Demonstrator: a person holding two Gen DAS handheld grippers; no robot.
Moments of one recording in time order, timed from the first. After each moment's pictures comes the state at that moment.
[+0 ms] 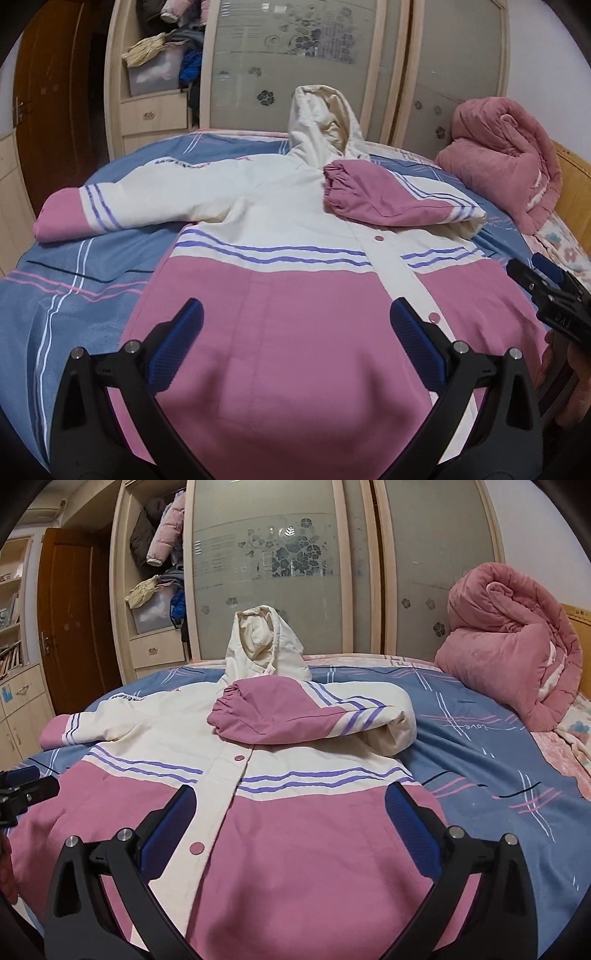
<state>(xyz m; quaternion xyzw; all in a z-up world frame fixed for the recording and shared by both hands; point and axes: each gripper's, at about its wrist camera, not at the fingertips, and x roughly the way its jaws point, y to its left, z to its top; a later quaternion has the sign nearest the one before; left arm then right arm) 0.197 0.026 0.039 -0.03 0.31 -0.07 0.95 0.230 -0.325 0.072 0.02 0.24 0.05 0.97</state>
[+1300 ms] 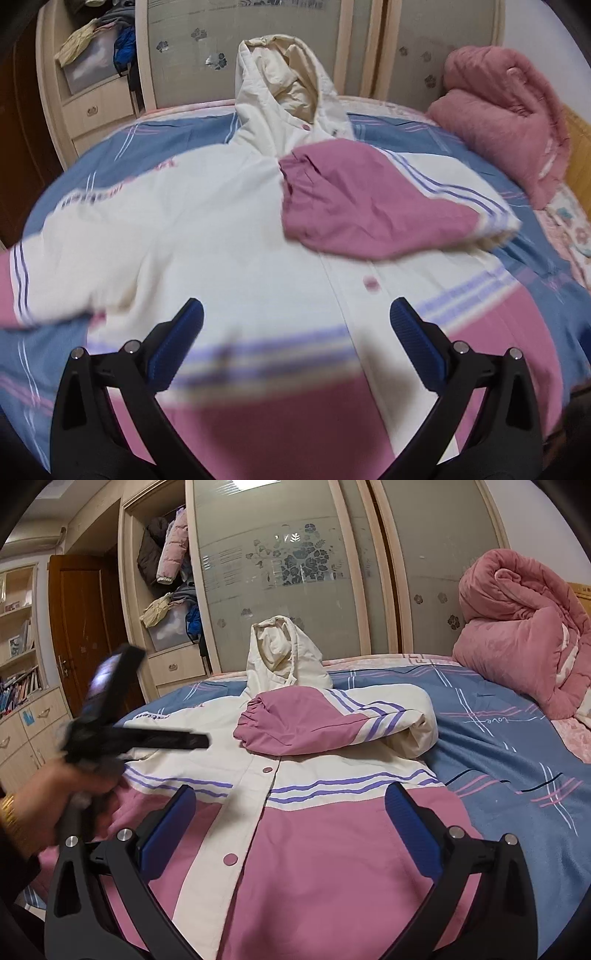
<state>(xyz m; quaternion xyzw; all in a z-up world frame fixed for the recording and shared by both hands) 0.385 -0.057 0.038 0.03 0.41 -0.11 0.91 0.227 -0.329 0.082 0.07 0.22 0.10 0.97</state>
